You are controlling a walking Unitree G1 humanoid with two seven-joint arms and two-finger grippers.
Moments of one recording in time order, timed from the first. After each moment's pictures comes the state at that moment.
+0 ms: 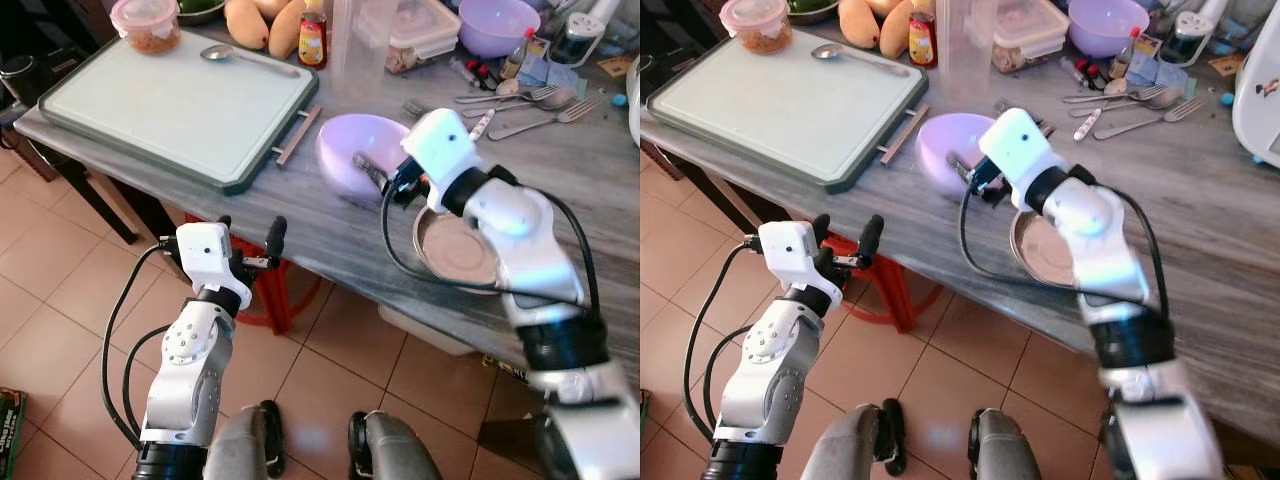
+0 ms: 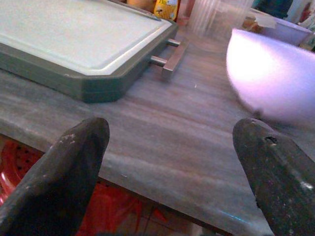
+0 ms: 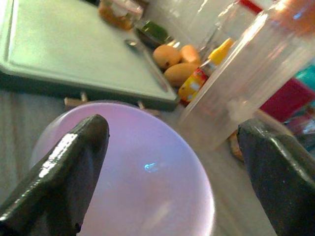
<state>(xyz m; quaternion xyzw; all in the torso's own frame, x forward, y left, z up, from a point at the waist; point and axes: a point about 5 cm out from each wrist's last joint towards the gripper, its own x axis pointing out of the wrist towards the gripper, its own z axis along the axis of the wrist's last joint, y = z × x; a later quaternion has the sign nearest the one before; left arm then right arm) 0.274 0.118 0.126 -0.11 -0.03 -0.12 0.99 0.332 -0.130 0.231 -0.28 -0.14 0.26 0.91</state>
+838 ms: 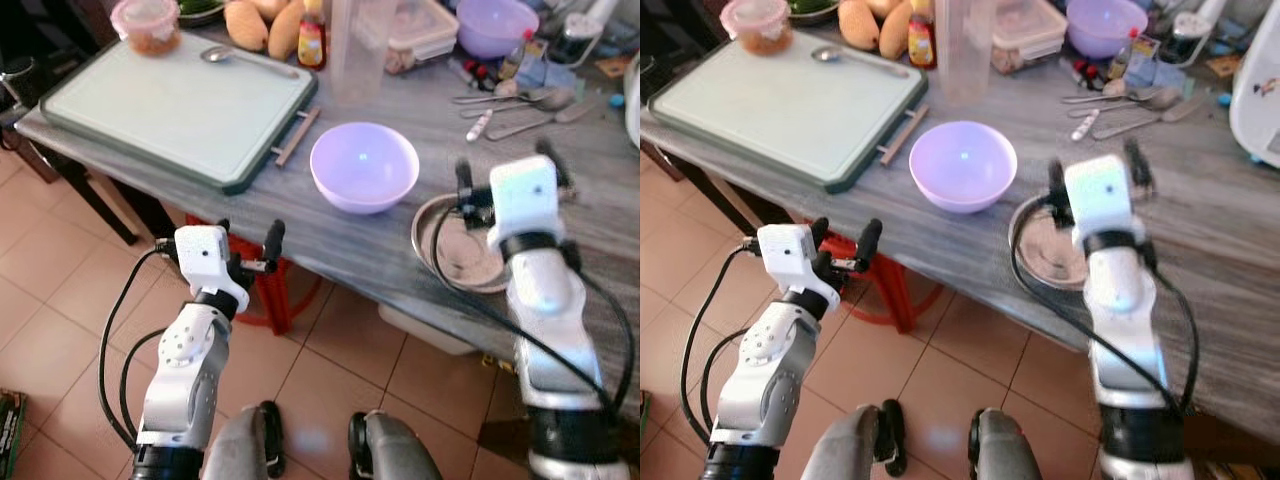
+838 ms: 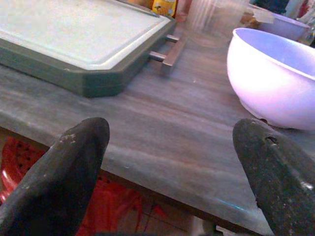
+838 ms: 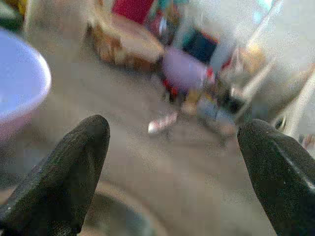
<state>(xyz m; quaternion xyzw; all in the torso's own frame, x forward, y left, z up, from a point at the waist) 0.272 0.121 0.122 -0.10 -0.03 -0.13 0.99 0.290 -0.191 0.188 -0.22 -0.07 -0.05 0.97</state>
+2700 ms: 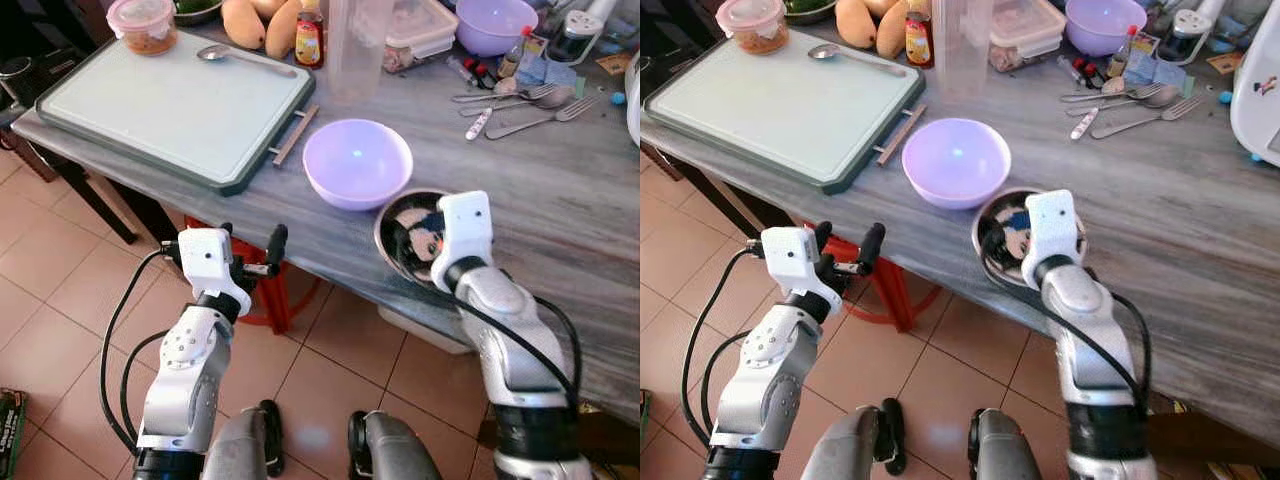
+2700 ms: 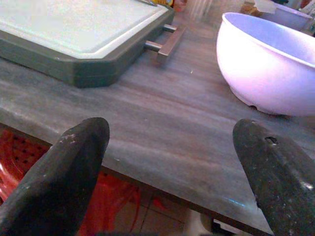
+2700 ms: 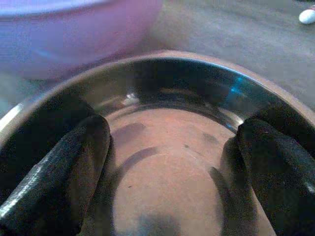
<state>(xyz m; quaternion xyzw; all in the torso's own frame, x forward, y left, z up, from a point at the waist) 0.269 0.119 0.120 -0.10 -0.02 -0.13 0.99 0.298 -0.149 0.152 -0.04 0.09 0.09 0.99</state>
